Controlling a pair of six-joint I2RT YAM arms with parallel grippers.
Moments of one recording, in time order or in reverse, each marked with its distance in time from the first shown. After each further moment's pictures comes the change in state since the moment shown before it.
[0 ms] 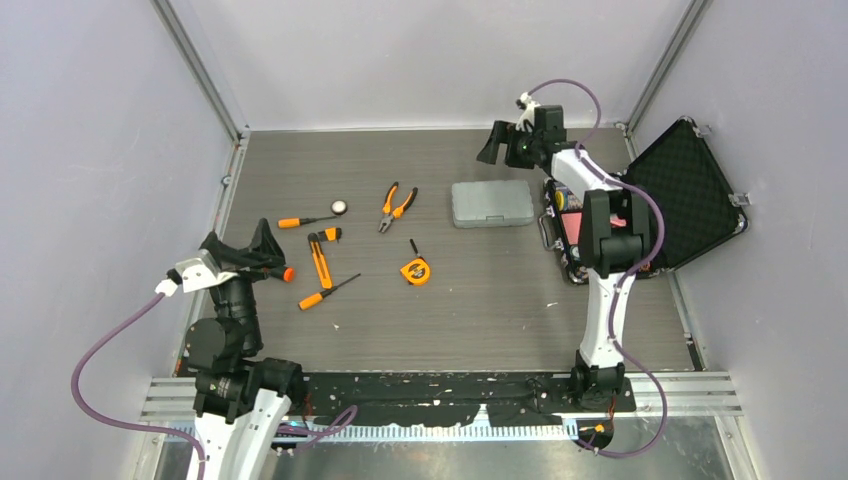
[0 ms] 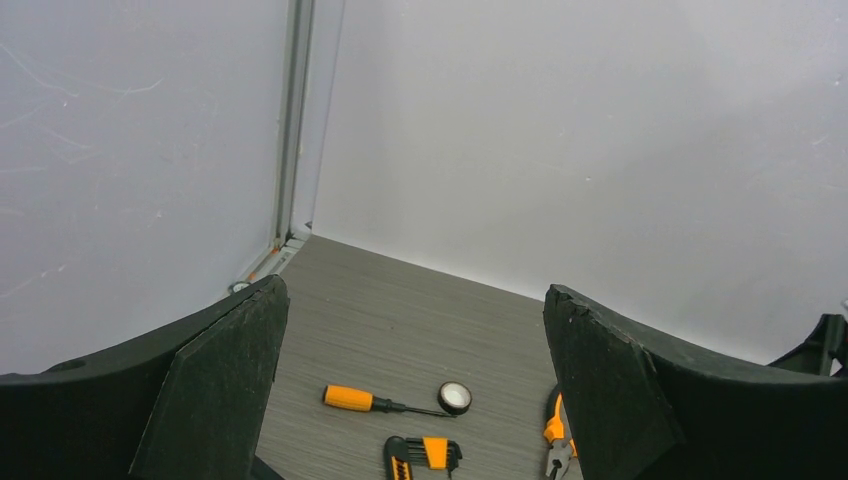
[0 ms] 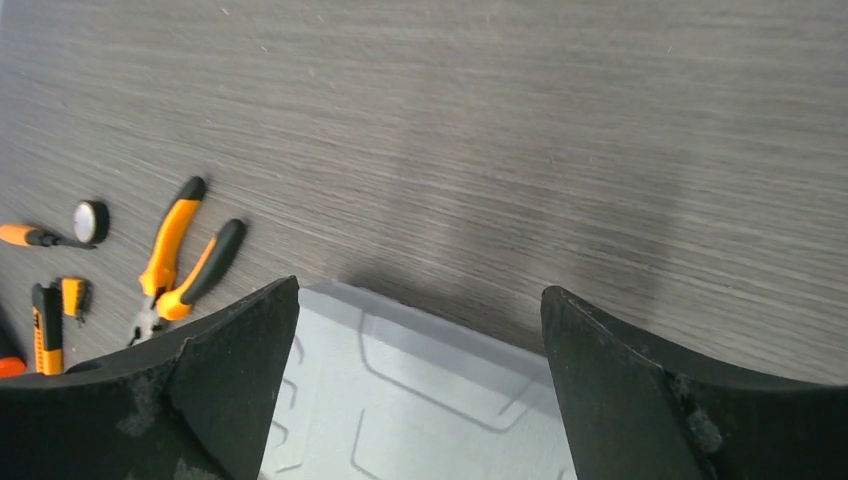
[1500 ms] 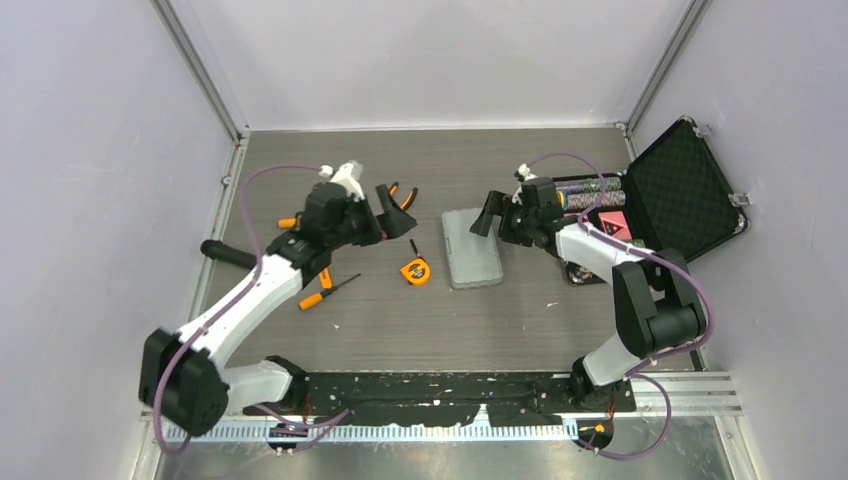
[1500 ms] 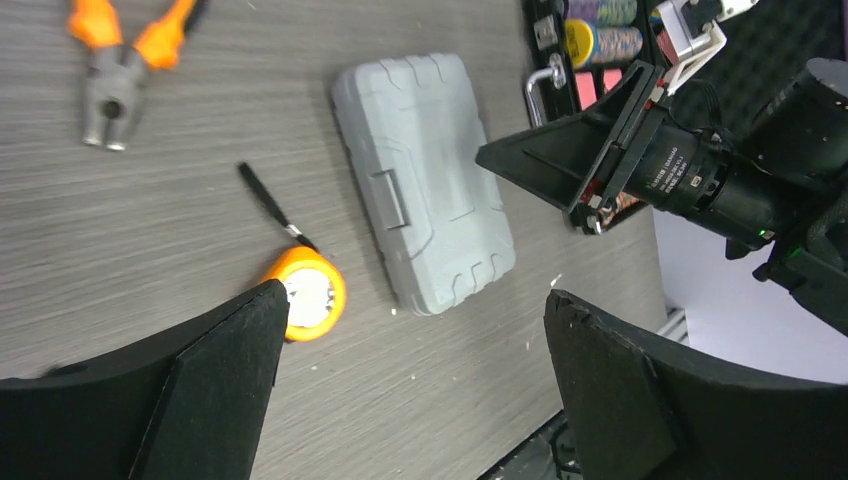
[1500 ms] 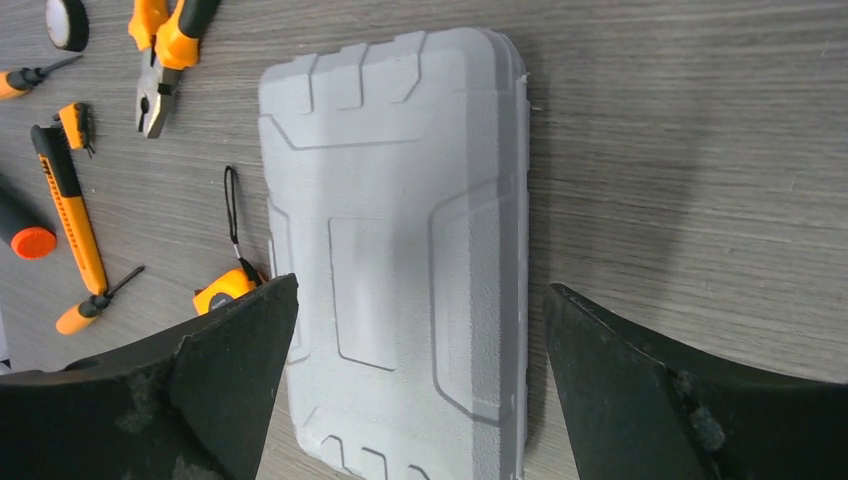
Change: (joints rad) left arm -0.261 0.992 0.352 -0.182 0.597 -0.573; right arm 0.188 -0.571 -0.806 0.099 0.193 0.245
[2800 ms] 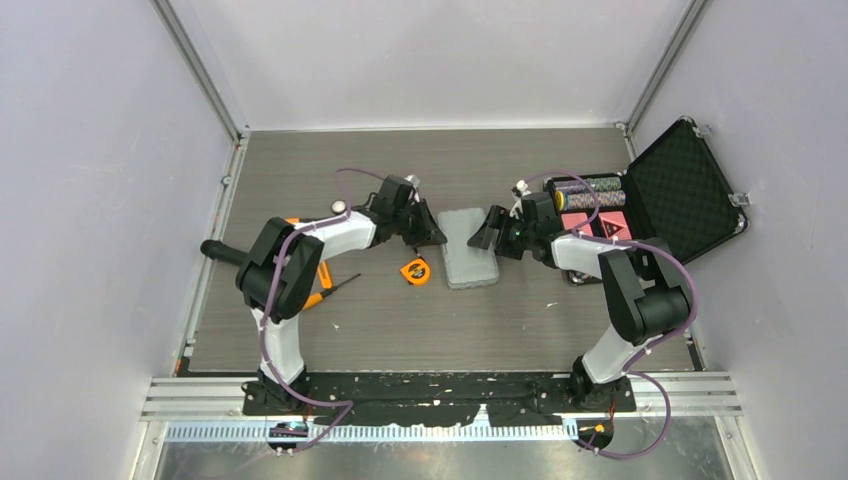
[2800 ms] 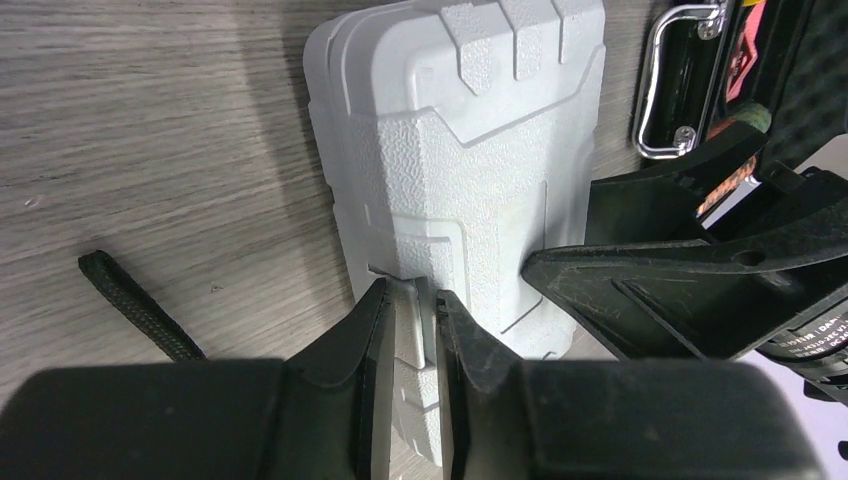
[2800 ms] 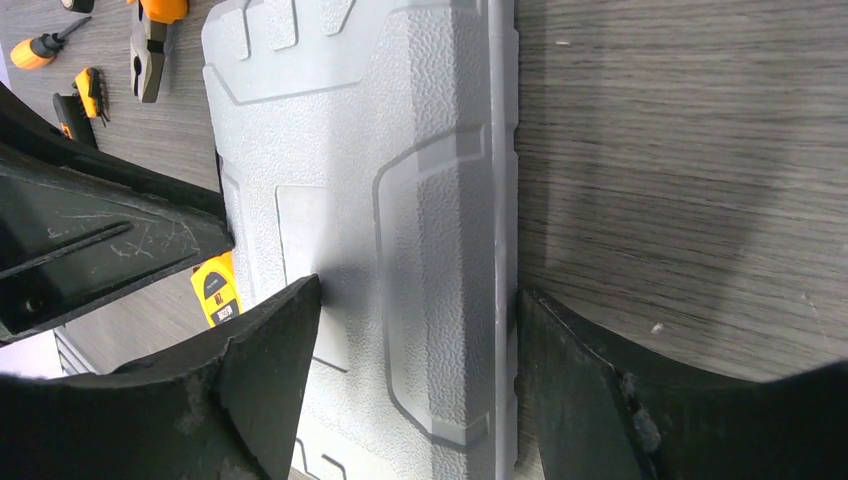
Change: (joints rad) left arm -0.103 0.771 0.313 0.116 0.147 -0.163; right arm -0.010 0.089 -0.127 0.202 -0.119 0.071
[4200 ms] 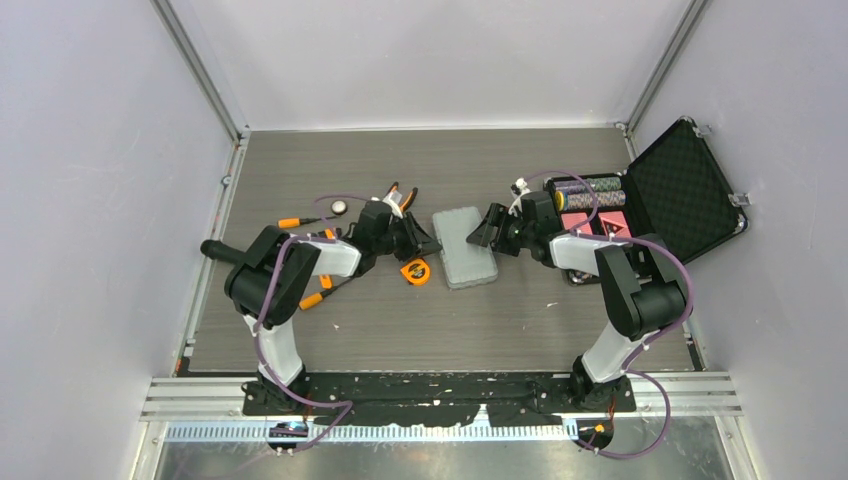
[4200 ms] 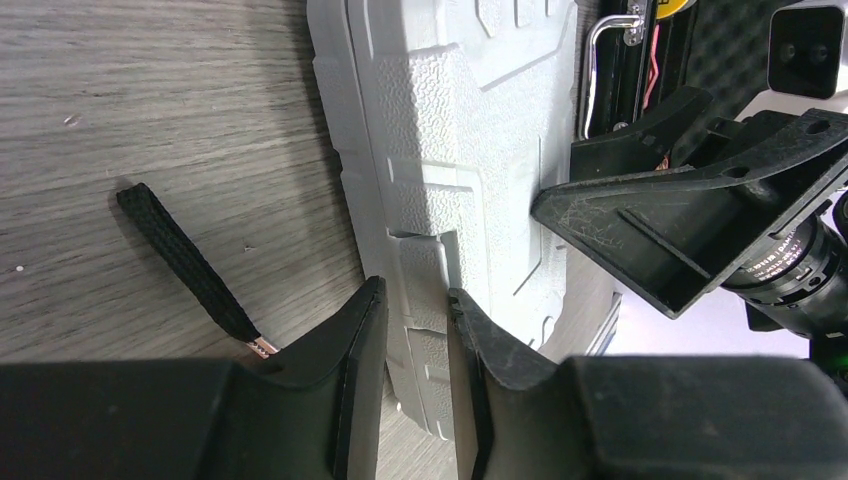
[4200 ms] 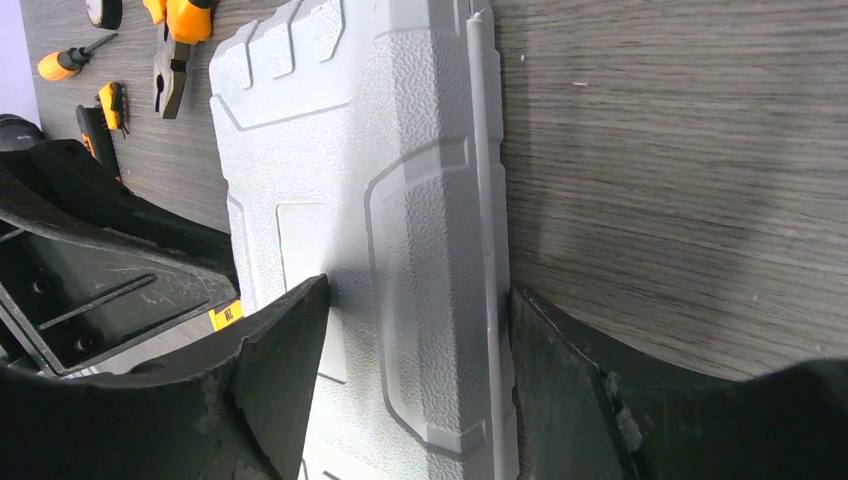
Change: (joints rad) left arm 0.050 -0.069 -0.355 0.509 0.059 -0.139; right arm -0.003 0.032 0.000 0.071 -0.014 0.004
